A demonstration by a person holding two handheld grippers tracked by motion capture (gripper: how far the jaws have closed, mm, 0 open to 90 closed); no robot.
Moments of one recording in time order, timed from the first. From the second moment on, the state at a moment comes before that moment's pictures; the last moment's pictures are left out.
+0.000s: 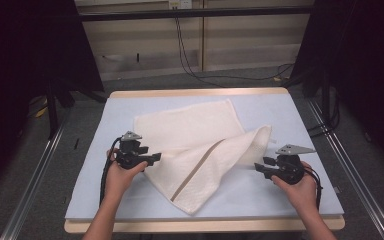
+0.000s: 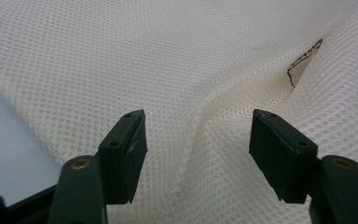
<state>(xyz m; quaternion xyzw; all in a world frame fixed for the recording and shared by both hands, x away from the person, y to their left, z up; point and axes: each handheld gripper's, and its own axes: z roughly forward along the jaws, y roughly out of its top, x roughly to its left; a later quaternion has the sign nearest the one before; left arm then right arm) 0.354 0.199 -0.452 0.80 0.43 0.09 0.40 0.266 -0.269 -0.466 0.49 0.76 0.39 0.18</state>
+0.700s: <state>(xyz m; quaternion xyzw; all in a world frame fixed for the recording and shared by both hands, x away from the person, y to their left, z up) 0.328 0.210 -0.471 0.81 0.47 0.10 0.33 0.282 -0.267 -0.471 0.46 0.77 0.40 0.17</state>
